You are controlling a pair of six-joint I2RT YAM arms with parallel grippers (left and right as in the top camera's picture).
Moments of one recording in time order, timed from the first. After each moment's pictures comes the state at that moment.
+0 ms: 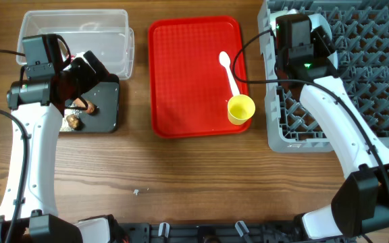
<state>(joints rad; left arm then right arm) 0.14 1.46 1.29 -0.80 0.10 -0.52 0.22 1.66 1.33 -0.45 0.74 -0.53</state>
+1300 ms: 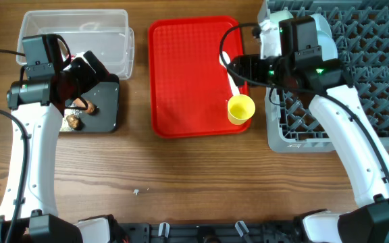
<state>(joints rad) 0.14 1.46 1.29 -0.80 0.10 -0.52 0.25 1.55 1.40 -0.74 -0.30 0.19</state>
